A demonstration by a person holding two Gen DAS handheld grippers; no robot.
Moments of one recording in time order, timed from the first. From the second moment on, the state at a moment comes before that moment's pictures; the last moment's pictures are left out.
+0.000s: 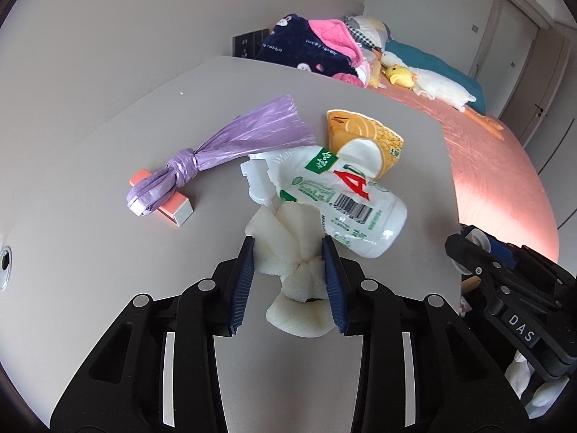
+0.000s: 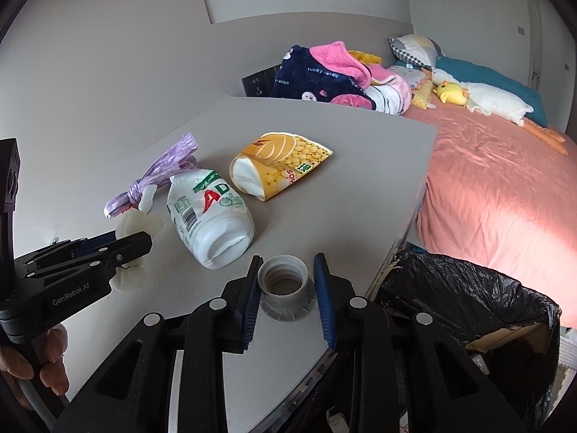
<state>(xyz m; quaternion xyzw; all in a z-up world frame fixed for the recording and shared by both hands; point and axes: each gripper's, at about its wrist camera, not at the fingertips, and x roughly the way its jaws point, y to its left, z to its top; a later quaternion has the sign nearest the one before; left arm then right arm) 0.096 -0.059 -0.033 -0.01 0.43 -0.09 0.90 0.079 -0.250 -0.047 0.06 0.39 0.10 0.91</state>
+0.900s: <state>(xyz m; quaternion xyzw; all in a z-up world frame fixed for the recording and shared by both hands) 0.045 -0.123 0.005 0.03 0.38 -0.20 0.90 0.010 -0.291 -0.016 0.09 0.36 0.07 0.92</state>
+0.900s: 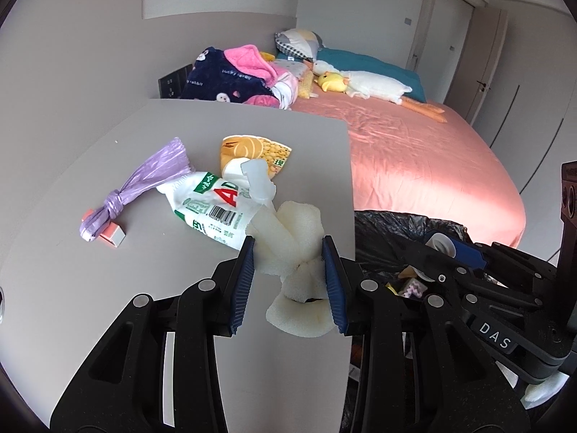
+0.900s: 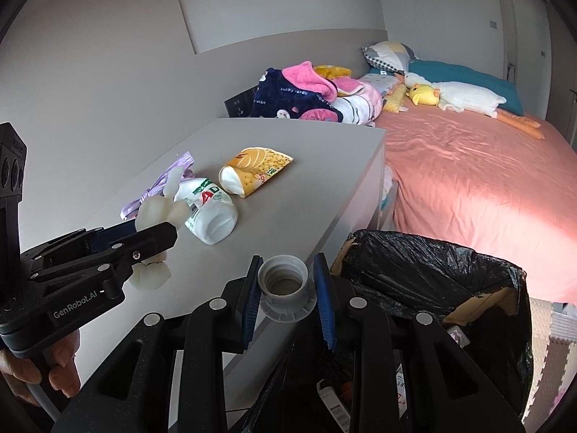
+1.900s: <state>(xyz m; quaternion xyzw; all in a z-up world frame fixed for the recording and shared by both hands) 0.010 -0.173 0.013 0.06 0.37 -0.29 0.88 -0.039 -0.335 -0.007 0.11 0.34 0.00 0.93</state>
